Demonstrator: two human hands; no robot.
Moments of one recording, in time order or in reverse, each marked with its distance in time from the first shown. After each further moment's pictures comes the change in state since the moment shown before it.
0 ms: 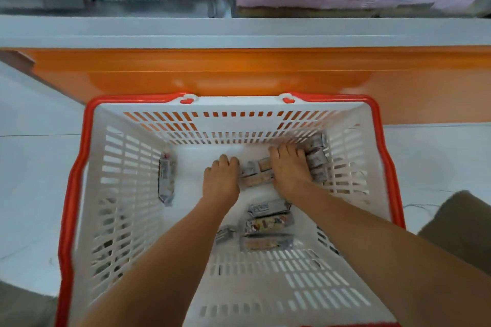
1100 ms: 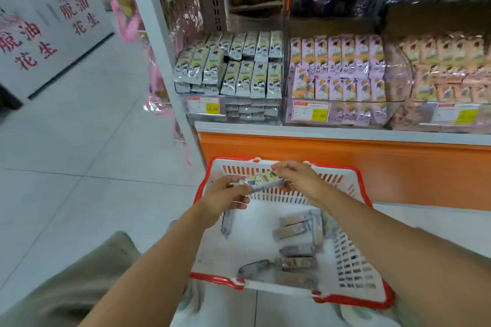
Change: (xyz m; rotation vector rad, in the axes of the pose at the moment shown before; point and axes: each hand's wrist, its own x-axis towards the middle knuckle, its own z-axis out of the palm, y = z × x) left_hand -0.203 -0.035 -0.198 -1.467 0.109 -0.118; right_hand -0.124 -0.032 -0.216 1.480 0.017 -0.135
